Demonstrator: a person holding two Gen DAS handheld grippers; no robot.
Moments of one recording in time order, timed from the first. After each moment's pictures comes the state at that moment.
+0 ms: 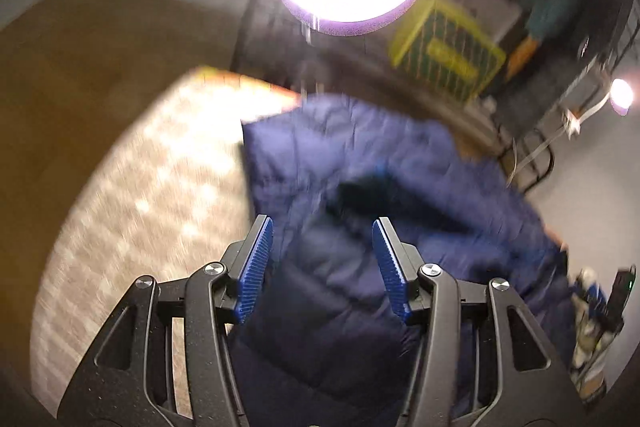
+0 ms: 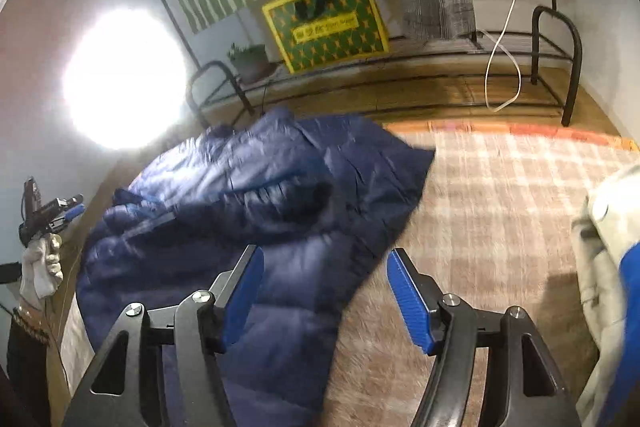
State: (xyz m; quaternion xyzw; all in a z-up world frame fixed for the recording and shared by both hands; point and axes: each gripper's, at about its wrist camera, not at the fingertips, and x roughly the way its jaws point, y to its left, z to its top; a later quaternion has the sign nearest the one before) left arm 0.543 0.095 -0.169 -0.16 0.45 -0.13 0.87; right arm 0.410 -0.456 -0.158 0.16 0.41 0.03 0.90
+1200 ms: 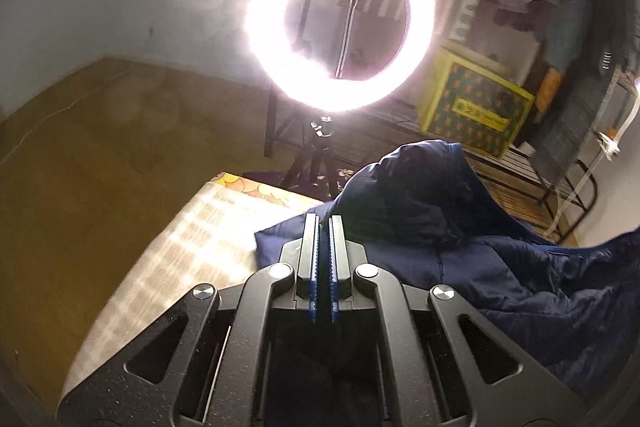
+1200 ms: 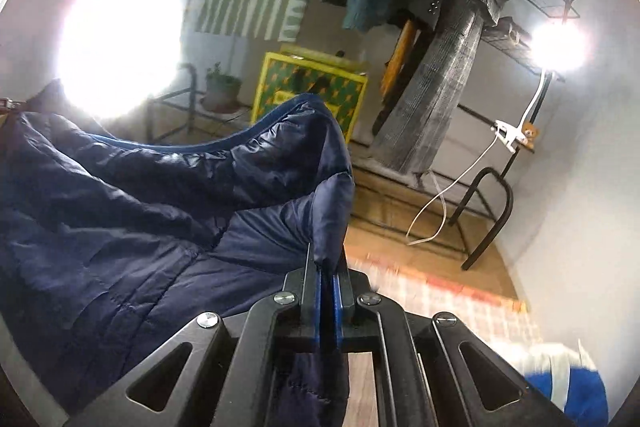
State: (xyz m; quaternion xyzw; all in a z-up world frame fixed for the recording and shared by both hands) left arm 0.592 0.064 -0.111 -0.11 0.33 -0.02 0.94; right arm 0.467 -0.381 -0.089 -0.13 0.30 -0.12 0.94
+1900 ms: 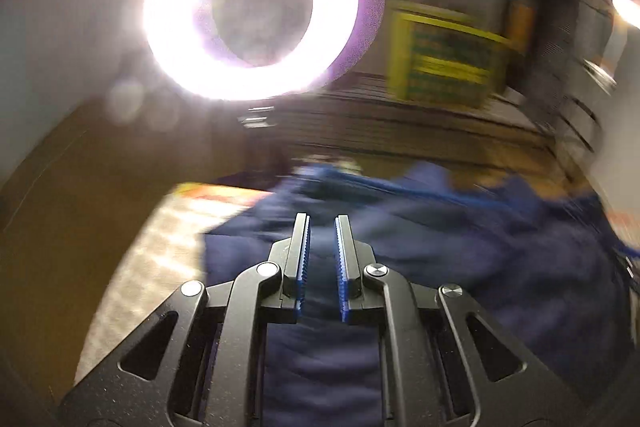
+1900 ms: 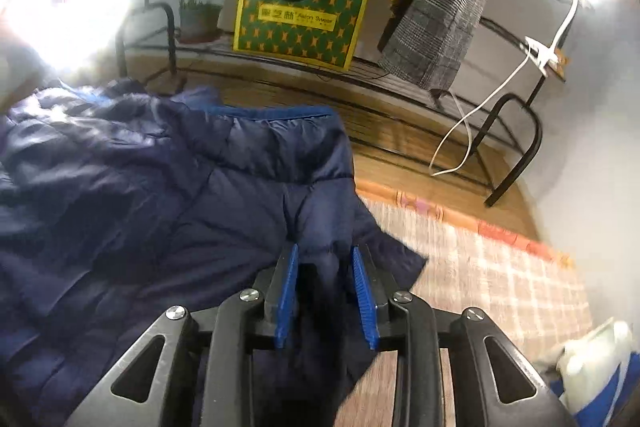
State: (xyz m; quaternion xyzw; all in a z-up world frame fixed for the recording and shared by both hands) left arm 0.576 -0.041 -0.113 0.01 0.34 -0.08 0.94; right arm 0.514 -0.421 -0.165 -0.06 0.42 -0.10 0.90
